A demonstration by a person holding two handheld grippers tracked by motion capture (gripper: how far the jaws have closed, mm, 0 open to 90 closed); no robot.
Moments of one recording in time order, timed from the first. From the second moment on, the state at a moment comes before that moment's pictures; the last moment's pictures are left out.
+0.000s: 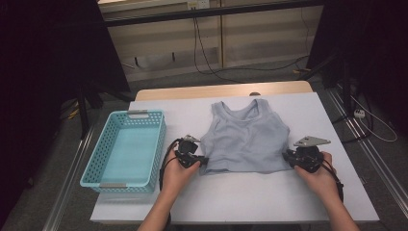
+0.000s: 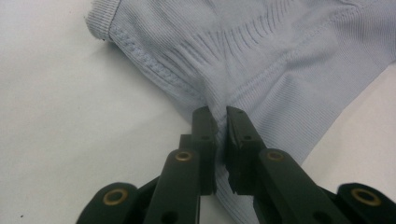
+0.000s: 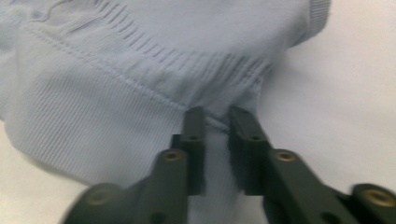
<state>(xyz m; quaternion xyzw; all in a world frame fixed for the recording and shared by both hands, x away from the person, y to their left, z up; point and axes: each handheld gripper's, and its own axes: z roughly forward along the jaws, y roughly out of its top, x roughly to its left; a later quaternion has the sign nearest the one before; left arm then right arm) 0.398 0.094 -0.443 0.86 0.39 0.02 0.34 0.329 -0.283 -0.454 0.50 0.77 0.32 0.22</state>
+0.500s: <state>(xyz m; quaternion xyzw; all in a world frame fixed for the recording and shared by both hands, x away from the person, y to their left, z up) 0.399 0.096 -0.438 0.85 0.40 0.00 0.35 0.328 -0.290 -0.437 0.50 0.76 0.35 0.25</state>
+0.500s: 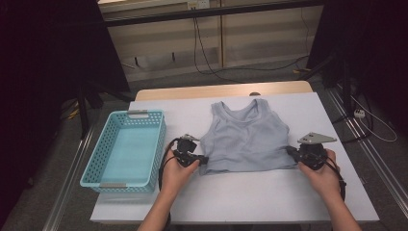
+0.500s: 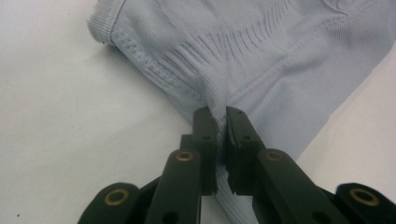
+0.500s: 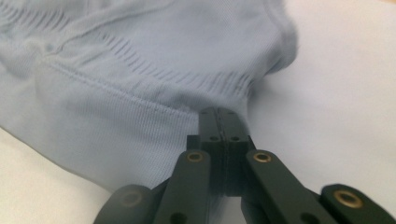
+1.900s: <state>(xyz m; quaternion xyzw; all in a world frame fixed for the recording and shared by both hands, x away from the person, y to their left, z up) 0.394 0.095 -0.435 0.84 0.39 0.02 0.37 0.321 -0.308 -0.444 0.52 0.74 0.33 0.25</state>
